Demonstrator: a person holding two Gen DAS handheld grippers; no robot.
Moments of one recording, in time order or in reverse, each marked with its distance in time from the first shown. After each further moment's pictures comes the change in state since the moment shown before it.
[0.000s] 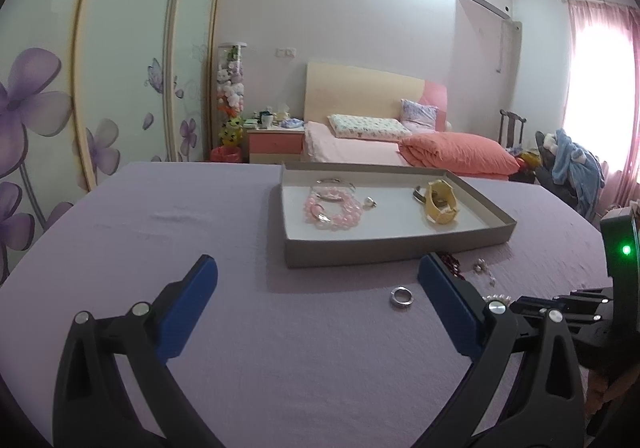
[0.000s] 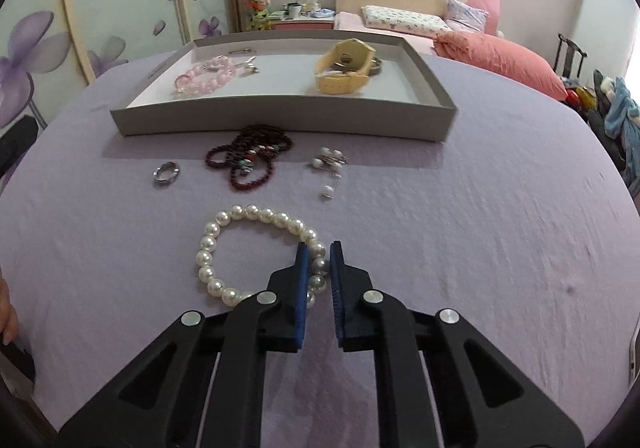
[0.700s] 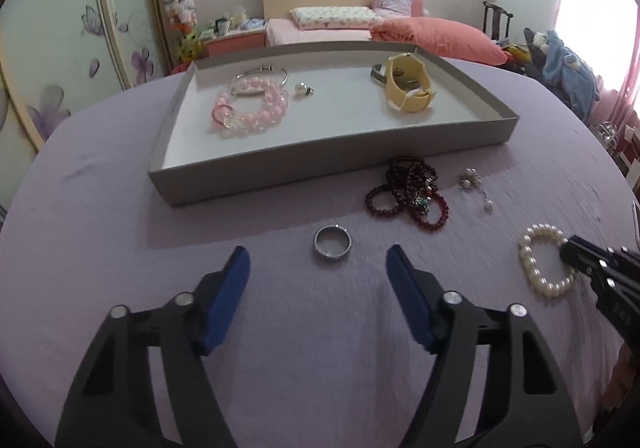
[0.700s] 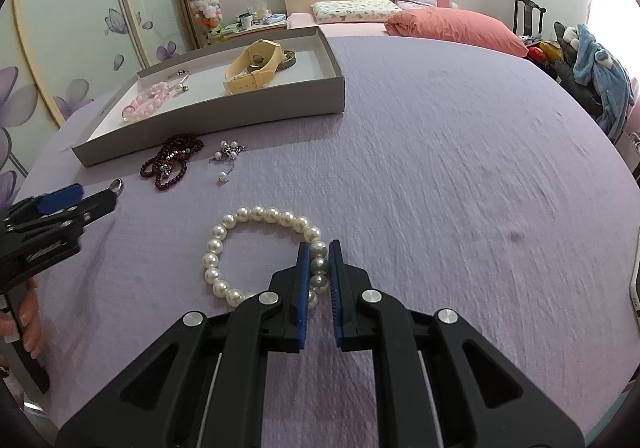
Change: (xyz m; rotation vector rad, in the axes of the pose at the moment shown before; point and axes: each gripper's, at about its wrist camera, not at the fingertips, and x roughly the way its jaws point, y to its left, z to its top) left arm 0.092 -0.067 -0.015 0.124 0.423 -0.046; right arm -0.013 -0.059 -0.015 0.158 -0.005 -0.020
